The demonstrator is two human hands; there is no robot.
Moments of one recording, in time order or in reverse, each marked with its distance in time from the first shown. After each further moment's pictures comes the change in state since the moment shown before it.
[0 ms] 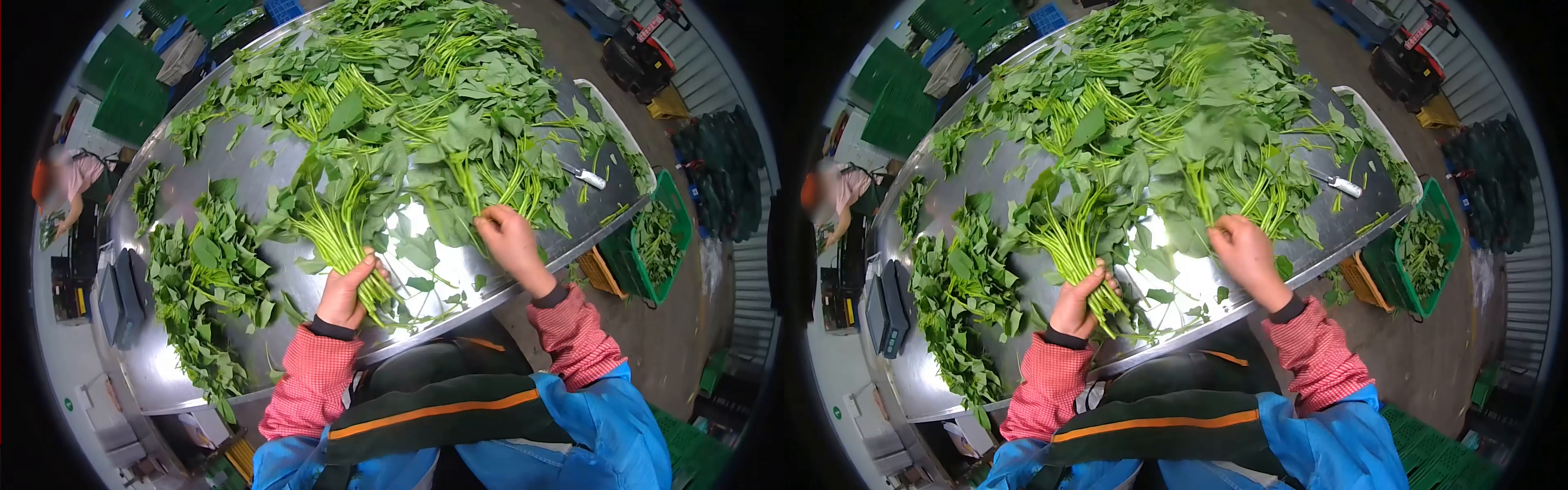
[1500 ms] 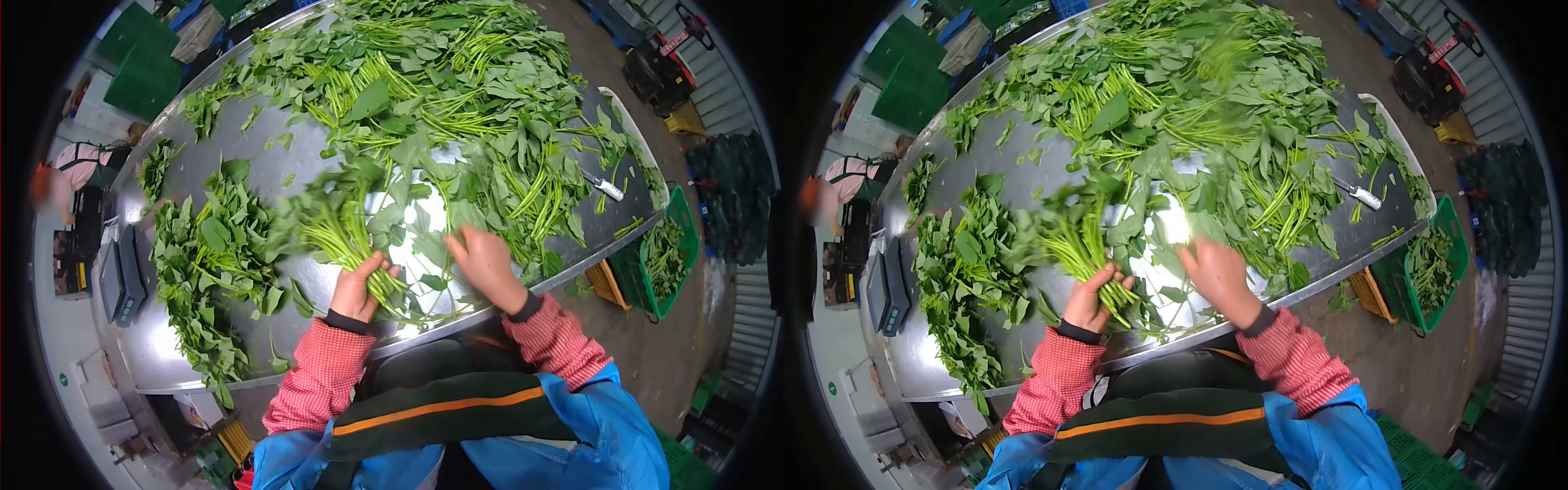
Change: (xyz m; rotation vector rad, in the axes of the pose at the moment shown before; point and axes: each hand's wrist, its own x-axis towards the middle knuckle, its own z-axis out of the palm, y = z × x) left_hand 0.009 -0.011 -0.016 -0.148 0.245 0.021; right_hand -0.013 -0.037 0.062 -0.244 -0.275 -0.035
